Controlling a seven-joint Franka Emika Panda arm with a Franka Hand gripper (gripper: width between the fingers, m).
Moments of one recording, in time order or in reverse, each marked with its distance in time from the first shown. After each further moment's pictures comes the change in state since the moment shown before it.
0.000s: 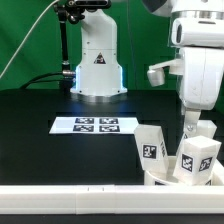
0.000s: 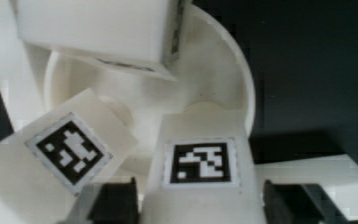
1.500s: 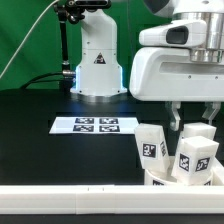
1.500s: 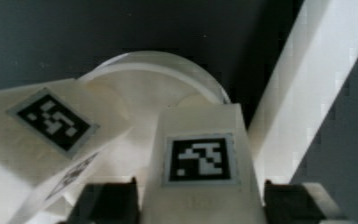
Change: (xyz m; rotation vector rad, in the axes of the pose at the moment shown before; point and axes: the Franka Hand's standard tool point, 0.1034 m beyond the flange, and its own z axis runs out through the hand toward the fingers) arm 0.005 -0.005 0.001 0.014 0.004 1.108
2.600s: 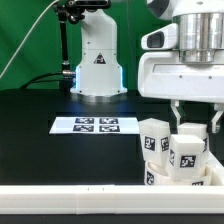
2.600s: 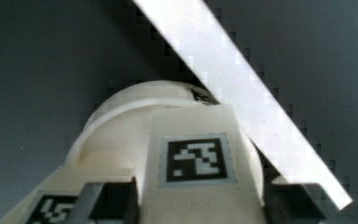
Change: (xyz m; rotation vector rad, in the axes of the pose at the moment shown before) arm 0.002 -0.012 0.000 0.084 -0.009 1.067
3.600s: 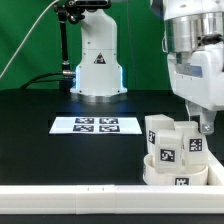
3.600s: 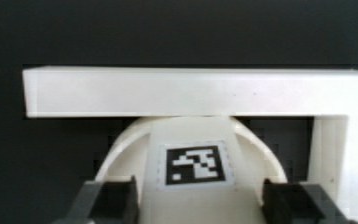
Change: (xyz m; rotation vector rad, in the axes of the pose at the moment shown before) arm -0.001 -0.002 0.000 0.043 -0.106 0.900
